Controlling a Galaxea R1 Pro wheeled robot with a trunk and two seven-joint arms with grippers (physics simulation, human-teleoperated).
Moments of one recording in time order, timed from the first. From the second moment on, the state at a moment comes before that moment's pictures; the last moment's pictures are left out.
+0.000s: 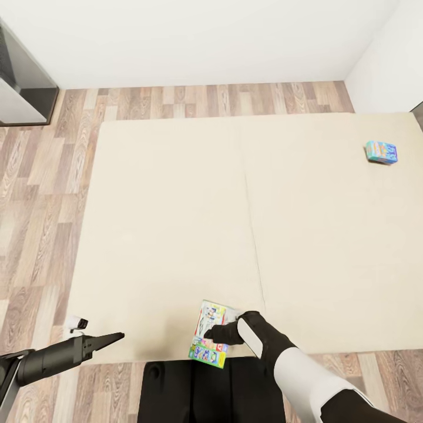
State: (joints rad) left arm -0.24 0.27 0.39 -1.26 0.10 0.92 -1.57; right arm -0.77 0.17 0.38 -0.42 -0.53 0.63 0.03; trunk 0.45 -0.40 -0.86
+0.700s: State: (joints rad) left arm -0.24 0.27 0.40 -1.26 0.10 0.92 -1.57; right arm -0.77 0.17 0.38 -0.42 -0.53 0.63 0.03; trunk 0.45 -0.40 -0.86
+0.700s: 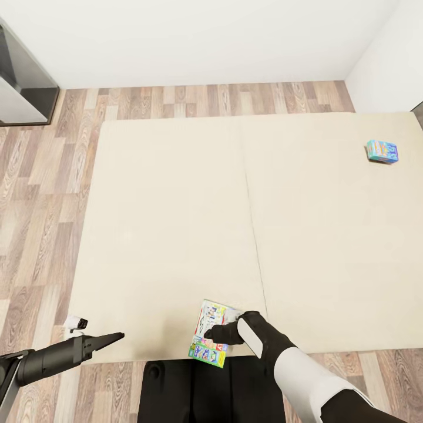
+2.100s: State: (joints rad) left arm -0.24 0.27 0.40 -1.26 0.10 0.92 -1.57; right arm -0.77 0.17 0.37 -0.46 -0.53 0.64 0.03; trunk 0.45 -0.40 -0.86
